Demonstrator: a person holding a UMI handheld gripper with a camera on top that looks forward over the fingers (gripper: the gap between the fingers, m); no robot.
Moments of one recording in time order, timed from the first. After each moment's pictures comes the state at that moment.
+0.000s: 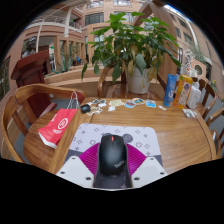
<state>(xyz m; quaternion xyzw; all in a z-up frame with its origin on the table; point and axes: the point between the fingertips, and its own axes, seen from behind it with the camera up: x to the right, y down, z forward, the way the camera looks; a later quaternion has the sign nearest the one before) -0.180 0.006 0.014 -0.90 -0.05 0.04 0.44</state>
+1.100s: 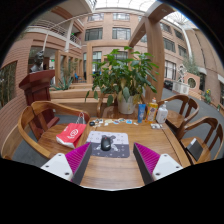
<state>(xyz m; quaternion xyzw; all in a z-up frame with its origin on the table) -0.131 -0.223 0.213 -0.85 -0.04 0.01 0.53</state>
